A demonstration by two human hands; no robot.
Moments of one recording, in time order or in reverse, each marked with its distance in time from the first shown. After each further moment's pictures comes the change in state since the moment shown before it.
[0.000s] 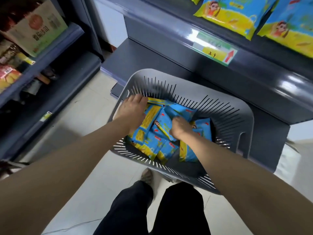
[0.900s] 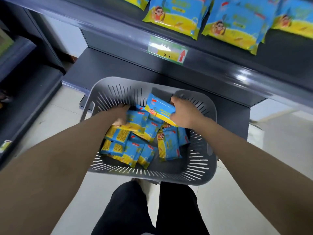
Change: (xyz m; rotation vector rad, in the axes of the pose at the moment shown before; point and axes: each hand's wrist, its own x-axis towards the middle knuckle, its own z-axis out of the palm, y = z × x) left_hand 0.089 0.000 0.059 -0.024 -0.557 0.035; right_hand -0.068 0.063 -0.089 0.173 0.297 -0.058
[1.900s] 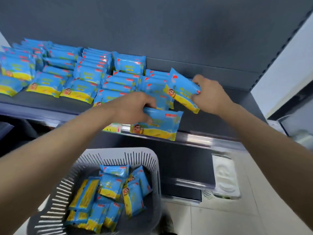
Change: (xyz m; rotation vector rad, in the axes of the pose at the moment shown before) left_hand -0.176 0.247 -0.267 -0.103 0.433 0.672; right_hand -0.104 0.106 -0.284 -0.008 0.625 0.127
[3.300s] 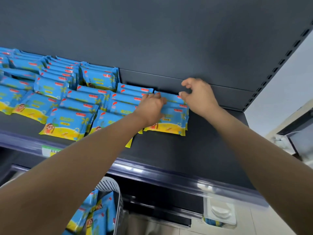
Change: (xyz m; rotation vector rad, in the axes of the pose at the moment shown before) left_hand 0.224 0.033 0.071 0.339 0.209 -0.127; right_hand 0.109 0.109 0.000 0.155 0.087 0.007
